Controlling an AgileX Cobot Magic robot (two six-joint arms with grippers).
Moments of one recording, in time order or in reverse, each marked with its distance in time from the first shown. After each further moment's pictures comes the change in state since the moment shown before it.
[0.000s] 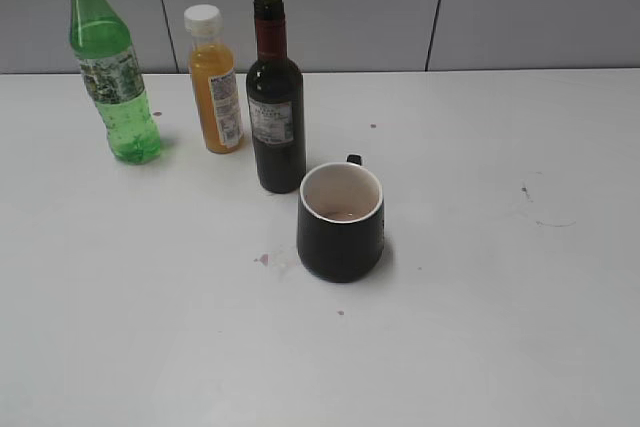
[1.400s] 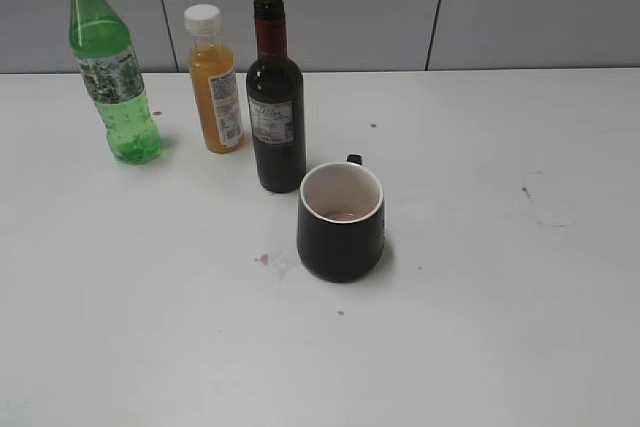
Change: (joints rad) left arm 0.000 0.000 0.000 0.059 0.000 0.005; right arm 0.000 -0.097 0.002 0.008 0.002 -0.003
